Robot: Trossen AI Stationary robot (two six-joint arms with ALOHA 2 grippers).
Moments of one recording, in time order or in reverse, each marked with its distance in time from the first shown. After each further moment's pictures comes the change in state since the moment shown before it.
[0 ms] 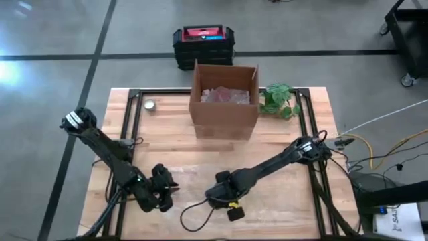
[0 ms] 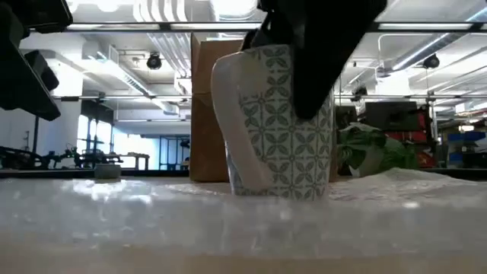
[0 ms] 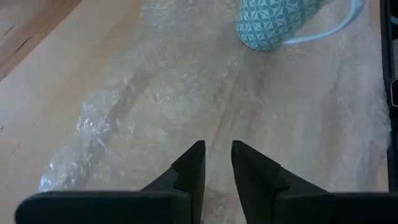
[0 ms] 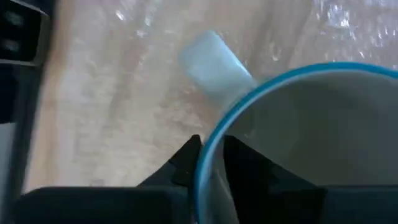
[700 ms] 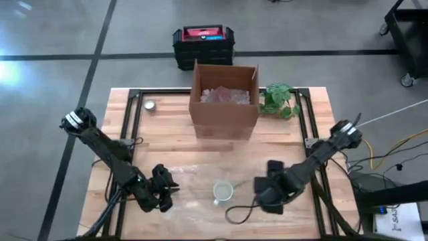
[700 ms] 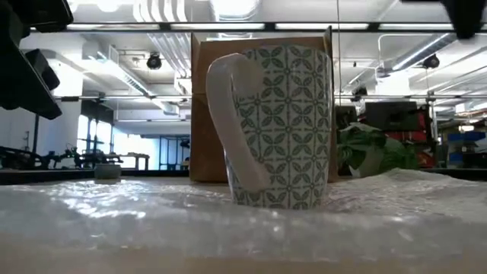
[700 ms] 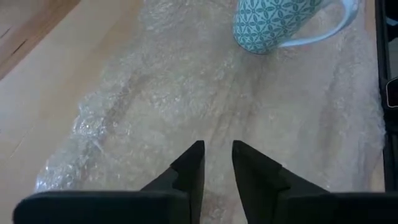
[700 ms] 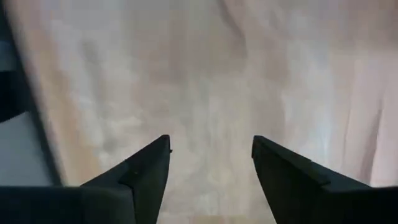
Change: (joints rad) left arm 0.000 0.000 0.000 0.007 -0.001 0.002; right arm 0.237 -0.531 -0.487 -0.287 0.168 0.680
